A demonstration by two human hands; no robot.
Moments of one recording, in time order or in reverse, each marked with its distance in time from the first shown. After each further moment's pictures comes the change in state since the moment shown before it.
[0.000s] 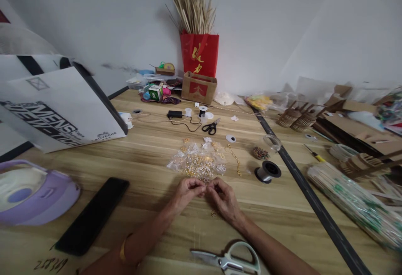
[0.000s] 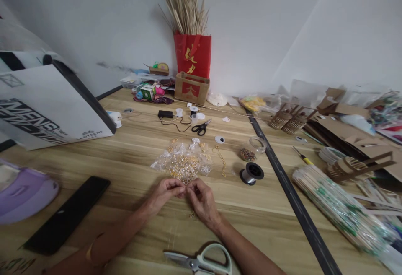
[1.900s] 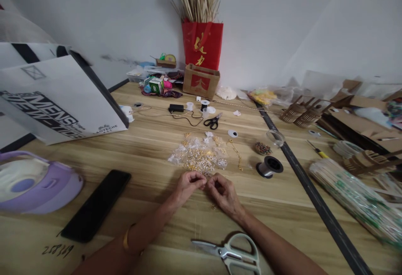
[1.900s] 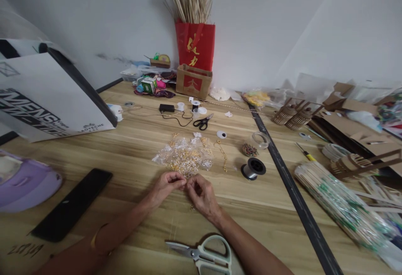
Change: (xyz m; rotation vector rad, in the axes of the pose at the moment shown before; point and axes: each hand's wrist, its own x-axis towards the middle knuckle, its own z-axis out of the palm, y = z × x) left_hand 0.001 -0.004 -0.001 0.032 0.040 0.040; right_hand -0.001 -0.001 0.001 0.009 -0.053 0.042
